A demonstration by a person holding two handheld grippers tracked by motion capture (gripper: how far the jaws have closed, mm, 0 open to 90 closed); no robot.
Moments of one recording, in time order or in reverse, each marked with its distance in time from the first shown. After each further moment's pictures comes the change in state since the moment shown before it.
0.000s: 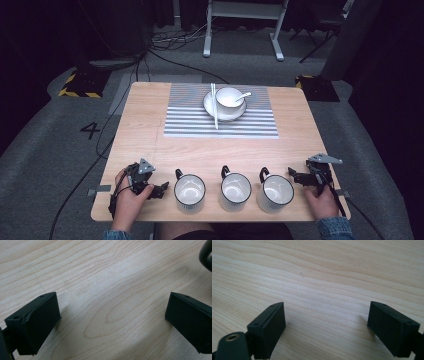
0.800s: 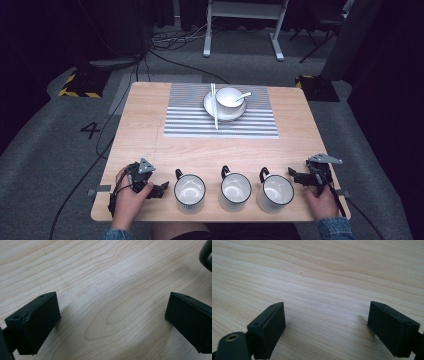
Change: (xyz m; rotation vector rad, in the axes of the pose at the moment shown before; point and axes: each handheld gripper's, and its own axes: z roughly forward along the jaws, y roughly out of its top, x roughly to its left) left arm 0.001 0.001 0.001 -0.004 -0.001 0.005; right arm 0.000 0.000 0.000 0.000 0.000 0.000
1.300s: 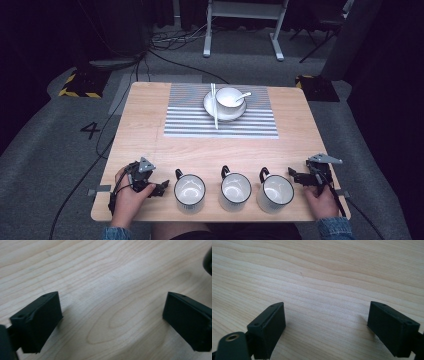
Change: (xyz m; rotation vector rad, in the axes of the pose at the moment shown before) left arm 0.001 0.002 0.001 -0.012 0.014 -0.028; right arm 0.000 0.000 0.000 -0.001 0.000 -0.001
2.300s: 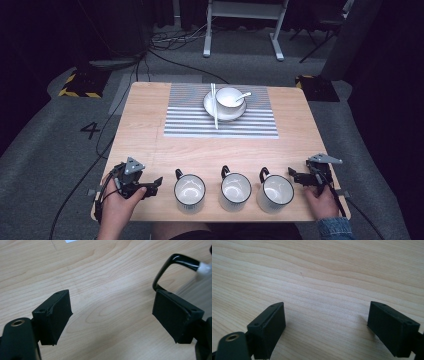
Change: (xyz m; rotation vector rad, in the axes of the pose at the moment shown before) left arm -0.020 0.014 -0.071 -0.062 0.034 -0.099; right arm 0.000 0.000 0.000 0.000 0.000 0.001
